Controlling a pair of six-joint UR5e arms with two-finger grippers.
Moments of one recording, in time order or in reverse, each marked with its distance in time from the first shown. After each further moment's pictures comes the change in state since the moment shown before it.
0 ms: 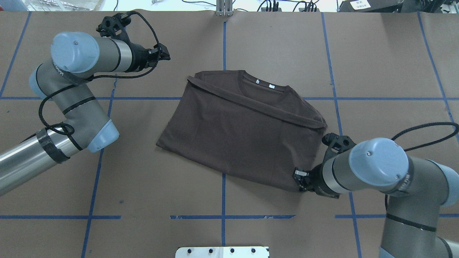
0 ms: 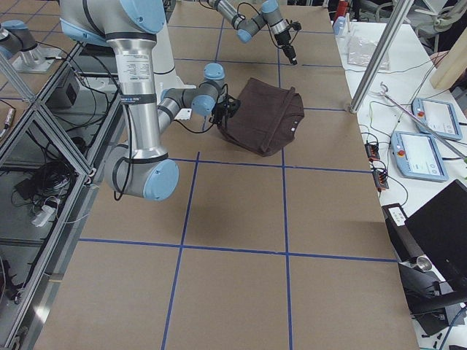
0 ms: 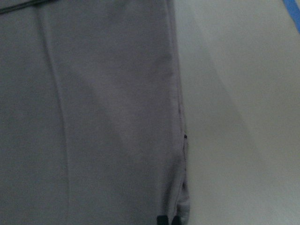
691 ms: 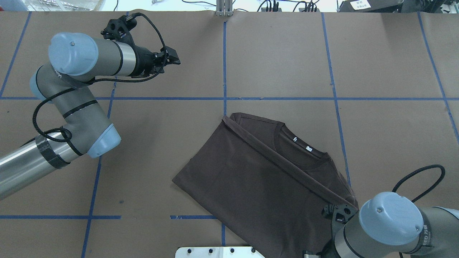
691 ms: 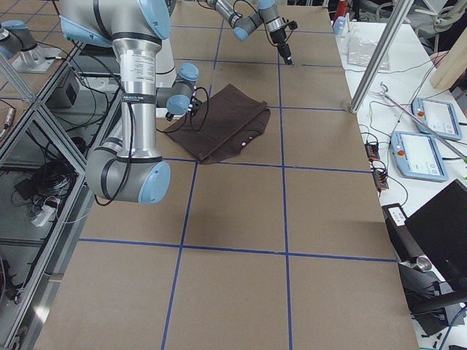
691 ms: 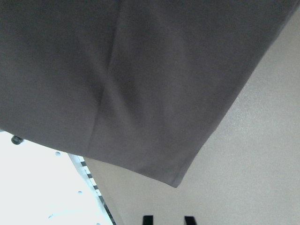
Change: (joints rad) left arm 0.018 0.012 -0.070 0.003 -0.073 -0.062; right arm -0.209 -0.108 0.097 0.001 0.190 0.002
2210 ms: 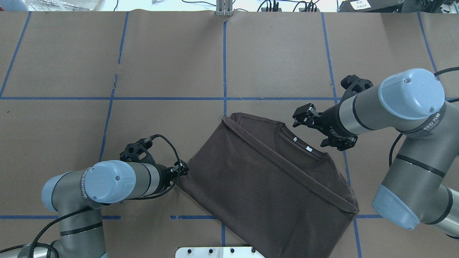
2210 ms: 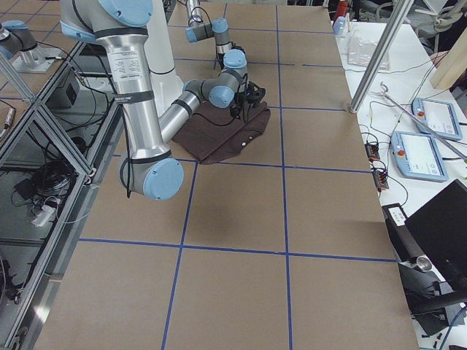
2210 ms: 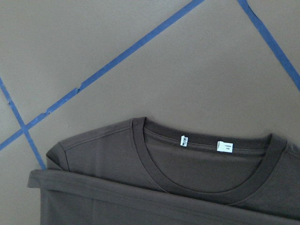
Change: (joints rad) left arm 0.465 0.212 -0.308 0.356 0.191 -0.418; right arm 0.496 0.244 -0.174 0.004 -0.133 -0.011
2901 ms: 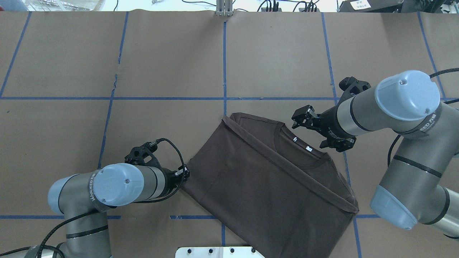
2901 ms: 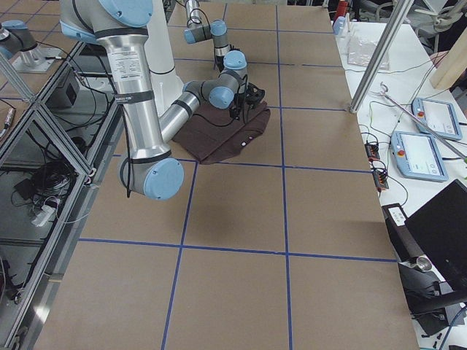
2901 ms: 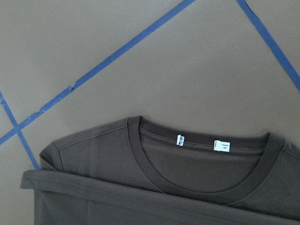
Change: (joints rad) left arm 0.015 -0.026 0.003 0.055 0.000 -0.001; right arm -0.008 0.005 -0.012 -0.002 -0.001 0.002
